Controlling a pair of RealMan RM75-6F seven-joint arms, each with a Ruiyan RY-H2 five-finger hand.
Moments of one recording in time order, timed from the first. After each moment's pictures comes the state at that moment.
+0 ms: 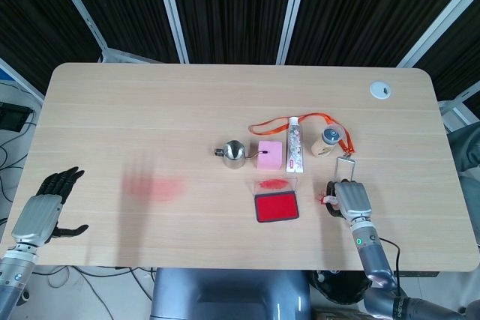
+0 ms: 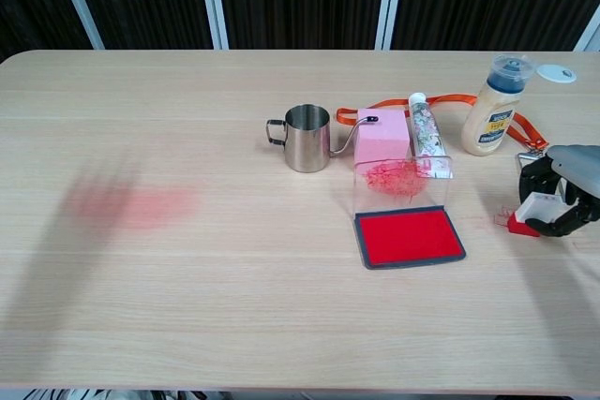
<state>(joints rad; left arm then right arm) -0.21 -1.09 0.00 -1.76 1.42 1.26 0.02 0.43 -1.64 0.13 -1.25 -1.14 1.05 -0.28</state>
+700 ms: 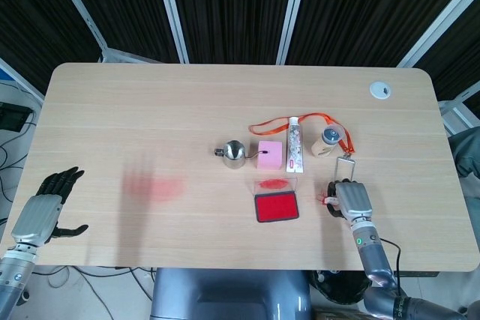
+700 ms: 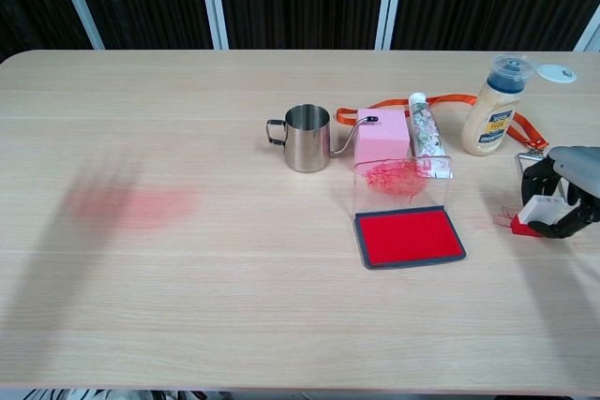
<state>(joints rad) -0.21 -1.09 0.00 -1.76 1.42 1.26 0.02 0.43 -1.63 0.13 -1.27 -1.11 1.04 -0.31</state>
